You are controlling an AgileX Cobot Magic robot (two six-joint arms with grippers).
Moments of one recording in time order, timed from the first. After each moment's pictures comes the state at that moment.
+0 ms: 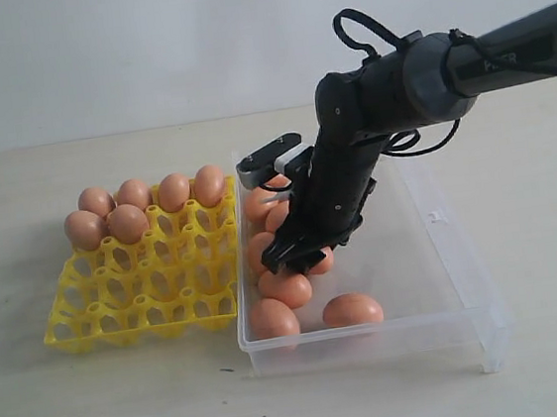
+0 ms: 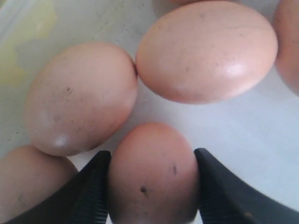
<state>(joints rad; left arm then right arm) -0.06 0.01 0.00 -0.07 0.37 0.21 0.53 2.17 -1.46 0.18 0.72 -0.31</state>
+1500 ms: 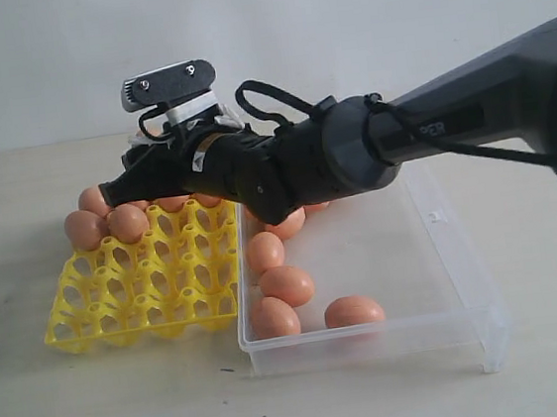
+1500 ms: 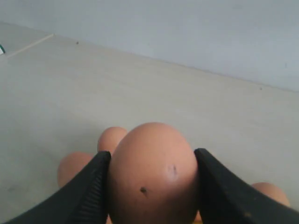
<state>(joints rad) -0.06 0.01 0.00 -0.07 0.37 0.21 0.76 2.19 -1.43 0.13 -0.30 0.03</state>
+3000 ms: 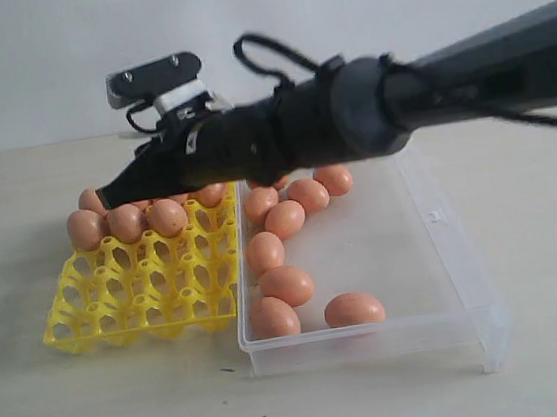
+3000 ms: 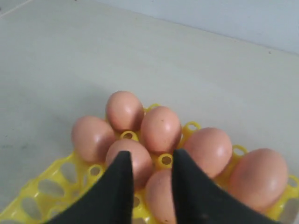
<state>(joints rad) -0.06 0.01 0.00 -0.07 0.37 0.21 0.77 2.11 -1.46 0.16 -0.03 -0.05</state>
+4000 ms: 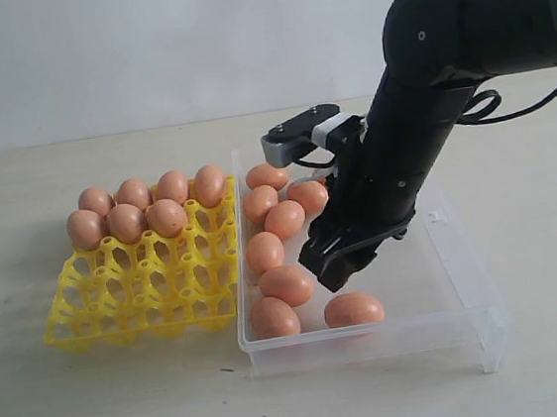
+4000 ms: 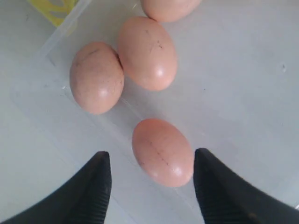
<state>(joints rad) -0.06 0.01 0.00 -0.07 0.37 0.21 0.54 1.81 -1.23 0.26 0.90 -0.41</state>
